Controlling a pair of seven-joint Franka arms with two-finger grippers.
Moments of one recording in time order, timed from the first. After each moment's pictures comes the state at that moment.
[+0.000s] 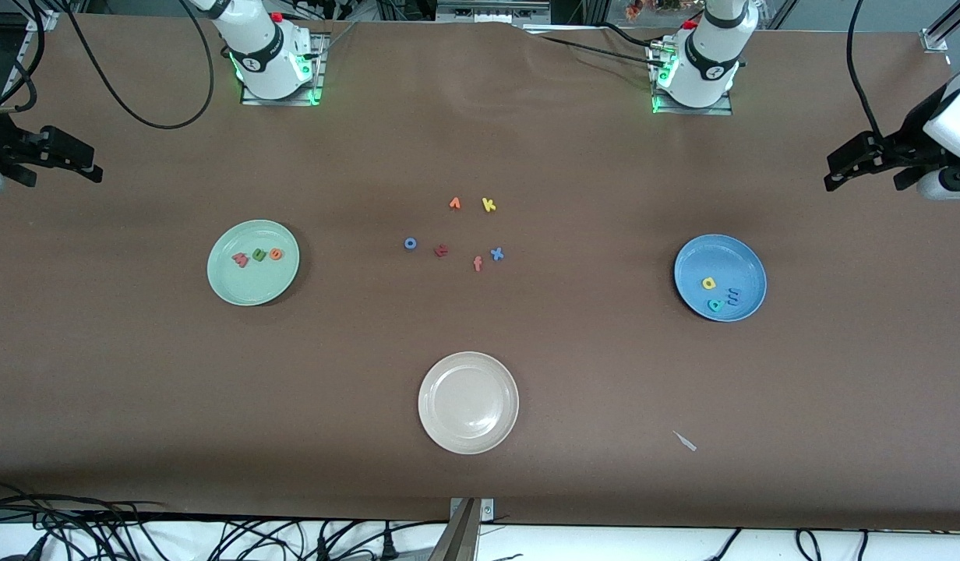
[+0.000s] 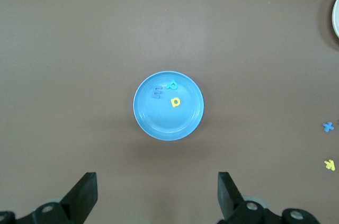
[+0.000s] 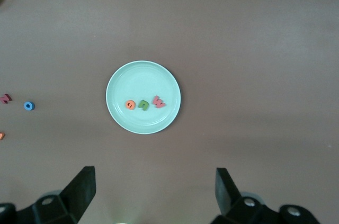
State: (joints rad) left arm 0.06 -0.04 -0.08 -1.63 0.00 1.55 -0.05; right arm 0.01 -0.05 -0.10 -1.71 0.01 1.60 -0.16
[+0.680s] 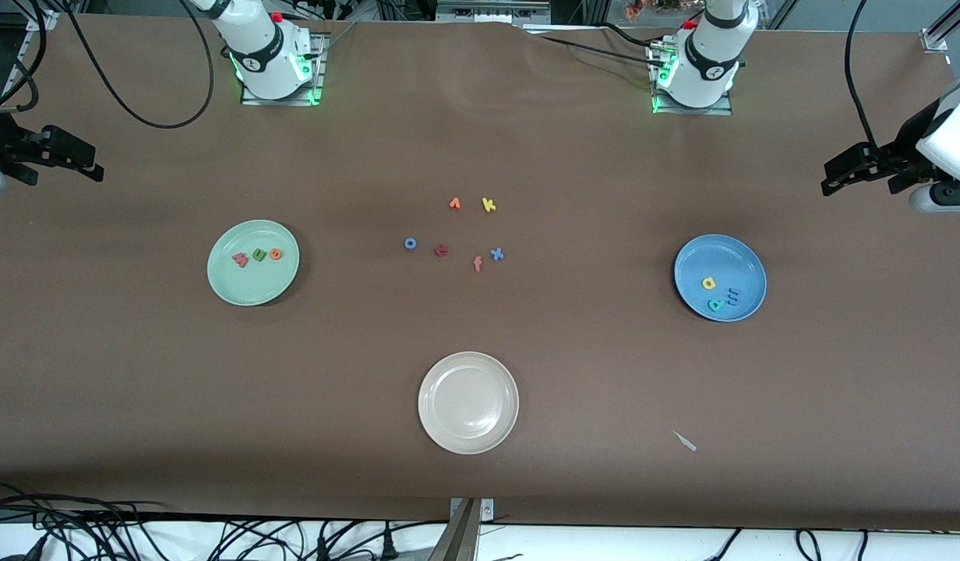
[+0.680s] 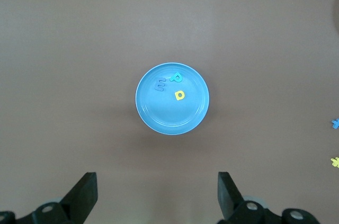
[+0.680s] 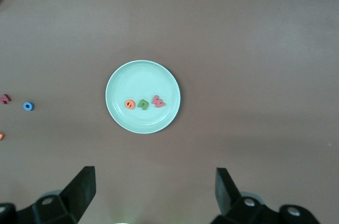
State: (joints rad) left arm 0.07 -0.03 -0.06 -1.66 0.00 1.55 -0.05; right arm 0.00 -0.05 -0.09 -1.71 0.01 1.60 -0.15
